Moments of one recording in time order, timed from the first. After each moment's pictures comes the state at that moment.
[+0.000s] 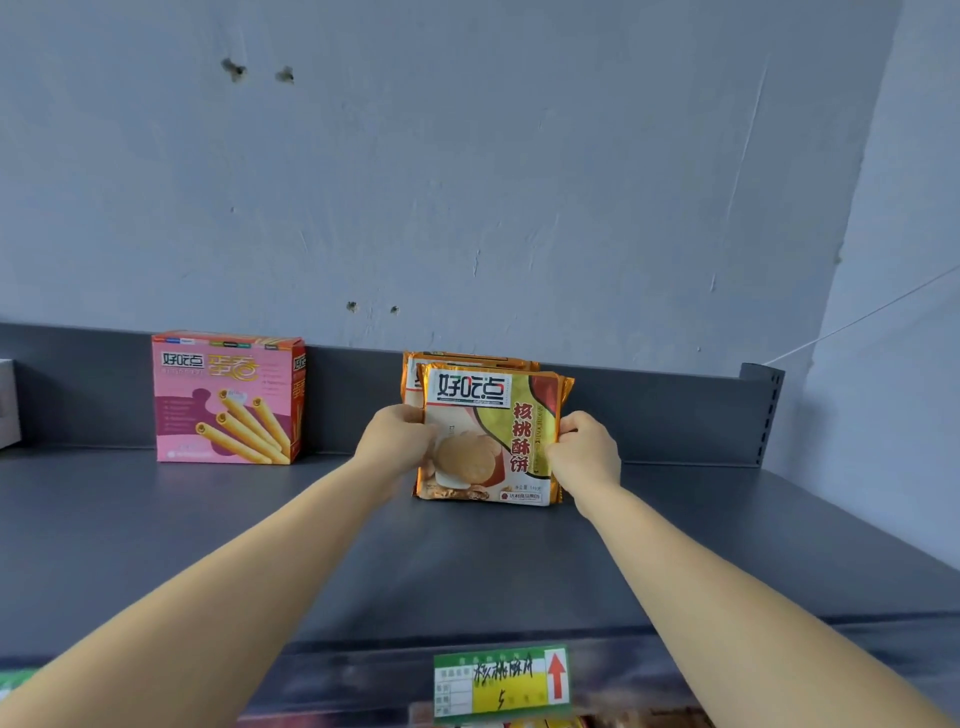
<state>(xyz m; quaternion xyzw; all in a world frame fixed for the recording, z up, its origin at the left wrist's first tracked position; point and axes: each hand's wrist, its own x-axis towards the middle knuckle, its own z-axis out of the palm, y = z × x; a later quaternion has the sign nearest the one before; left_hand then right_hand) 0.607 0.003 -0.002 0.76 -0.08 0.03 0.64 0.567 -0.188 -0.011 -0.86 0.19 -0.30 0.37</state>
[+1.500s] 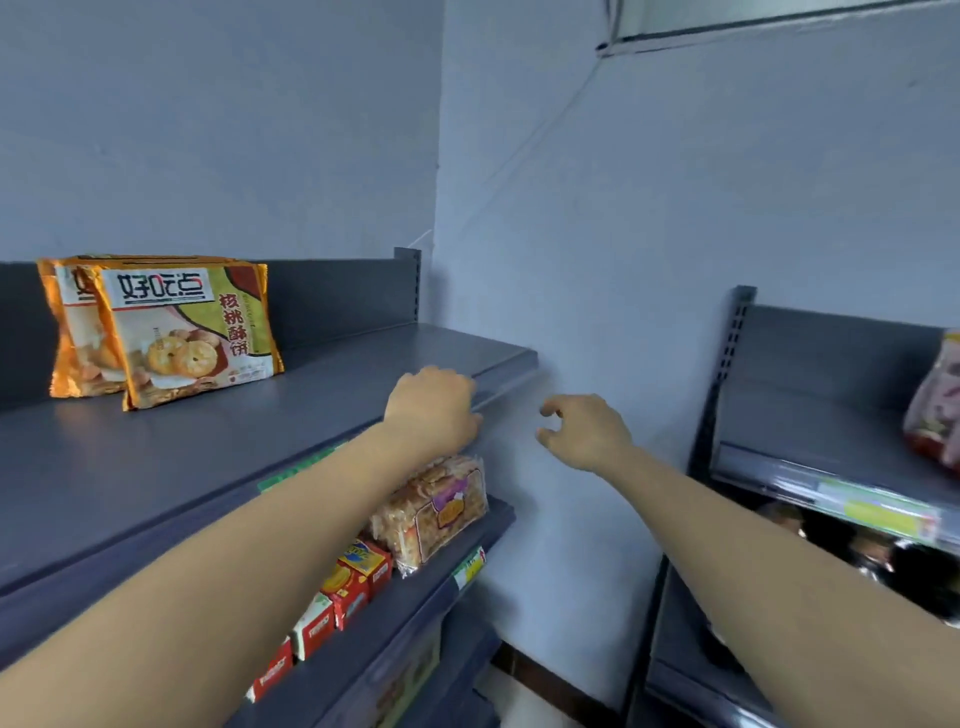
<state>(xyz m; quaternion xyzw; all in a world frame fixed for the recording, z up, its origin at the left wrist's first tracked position) 0.392 -0.085 -0.023 0.76 -0.62 0.14 0.11 0.232 -0.188 -0.049 -0.85 0.49 -0.17 0.04</state>
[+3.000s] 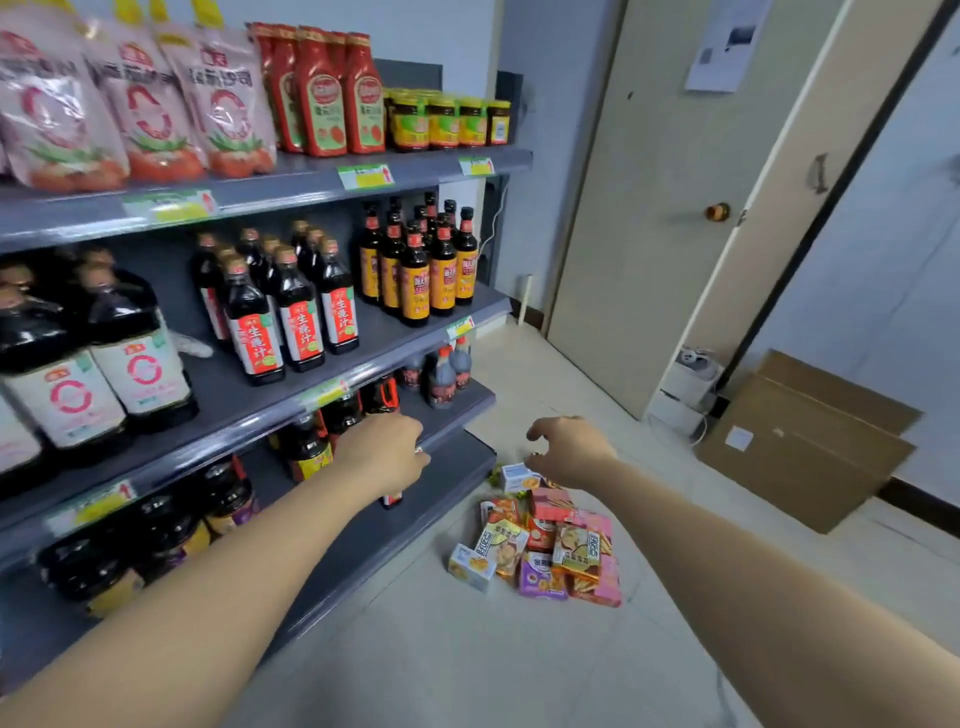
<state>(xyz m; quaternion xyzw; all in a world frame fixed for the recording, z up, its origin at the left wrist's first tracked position) -0.262 0.096 -0.225 0.23 -0.97 -0.08 -0.02 -0.408 0.278 -0.227 -0.34 0.93 -0.08 0.11</state>
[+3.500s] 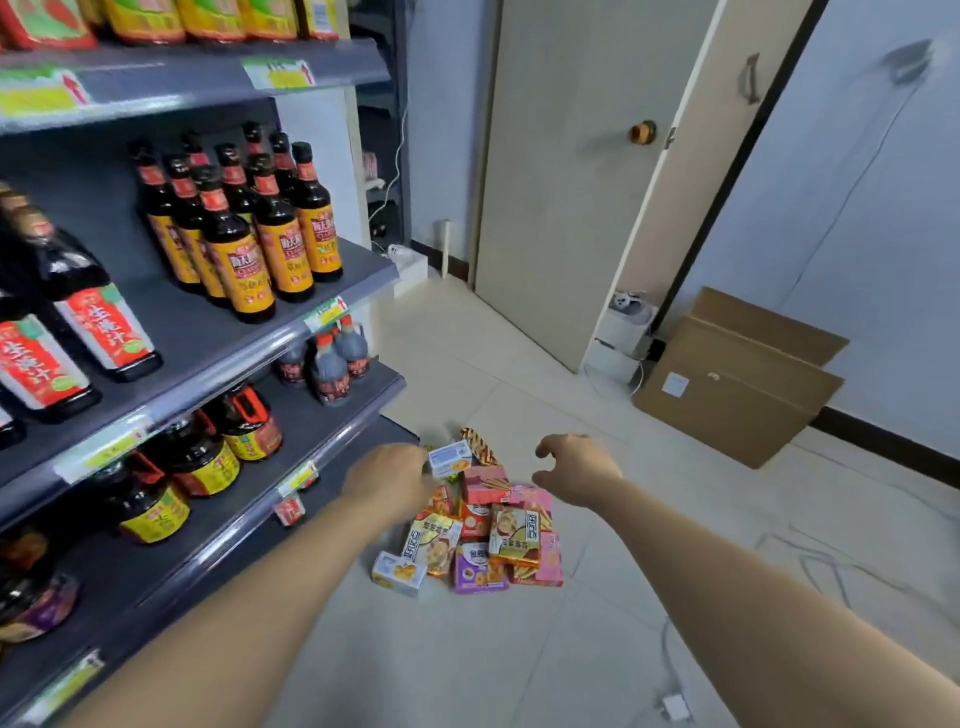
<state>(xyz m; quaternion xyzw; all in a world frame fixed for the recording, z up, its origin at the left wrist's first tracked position) -0.509 0.158 -0.321 0.16 -0.97 -0.15 -0.10 -0.620 0.358 -0.314 -0.20 0.96 -0.09 0.18</state>
